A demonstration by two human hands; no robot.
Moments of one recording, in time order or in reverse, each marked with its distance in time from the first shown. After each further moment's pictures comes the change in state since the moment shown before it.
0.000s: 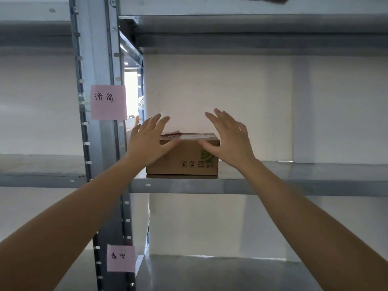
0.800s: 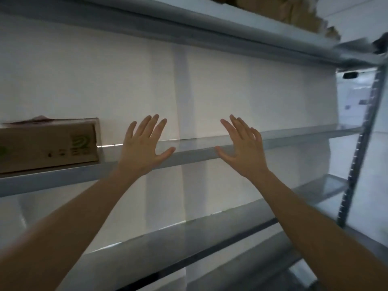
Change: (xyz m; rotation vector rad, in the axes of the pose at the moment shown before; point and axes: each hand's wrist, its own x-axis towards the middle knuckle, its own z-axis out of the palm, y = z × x) left_hand -0.033 0.239 0.062 -0.171 0.043 0.405; right_hand -0.201 0.158 -0.171 -0.445 0.047 0.337
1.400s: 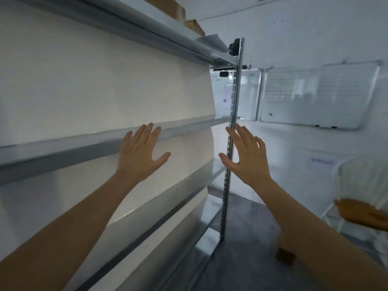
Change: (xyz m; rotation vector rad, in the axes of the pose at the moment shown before) left_hand 0.116 0.350 0.123 -0.453 -0.006 0.283; right_hand -0.128 0.305 -0.138 -0.416 0.018 0.365
